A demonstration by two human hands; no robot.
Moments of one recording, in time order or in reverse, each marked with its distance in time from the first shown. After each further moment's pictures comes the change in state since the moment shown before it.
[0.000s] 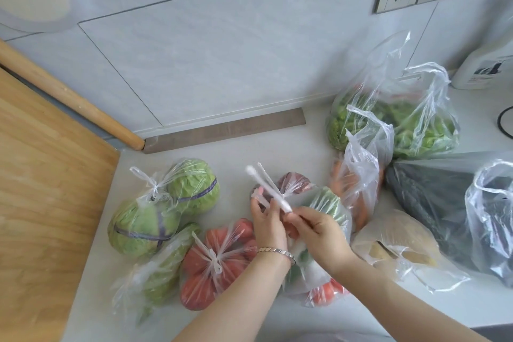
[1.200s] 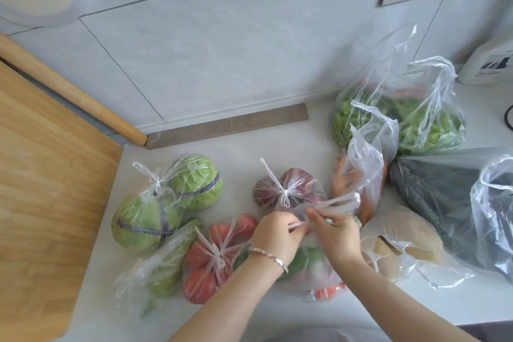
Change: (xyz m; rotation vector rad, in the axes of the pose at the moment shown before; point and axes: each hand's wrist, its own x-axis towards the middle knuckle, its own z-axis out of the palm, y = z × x) left_hand -0.012 0.009 -0.018 1.216 -0.381 0.337; right_hand -0.002 0.015 0.001 0.230 0.360 0.362
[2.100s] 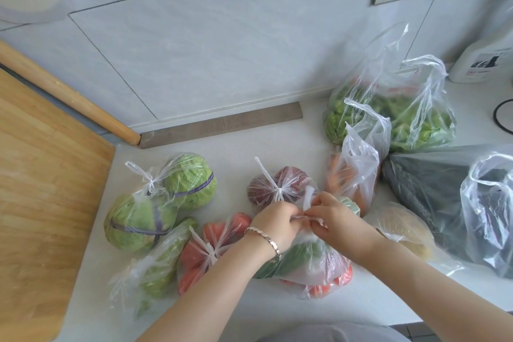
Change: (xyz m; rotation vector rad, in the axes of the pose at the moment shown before) left_hand 0.015 0.013 -0.013 0.051 -0.241 0.058; right_hand 0.018 -0.018 -0.034 -0.859 -0.442 -0.676
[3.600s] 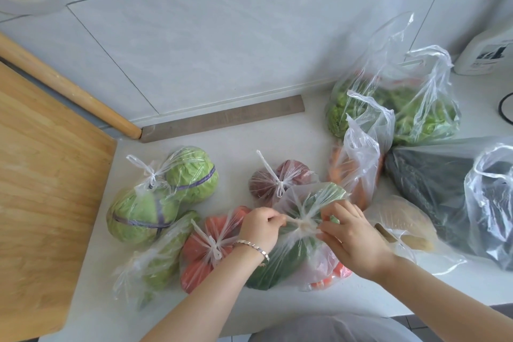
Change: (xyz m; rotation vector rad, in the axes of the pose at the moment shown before) left_hand -0.011 -0.037 0.016 -0.177 0.258 -0.190; right_hand -0.035 0.027 0.022 -0.164 0.199 -0.200
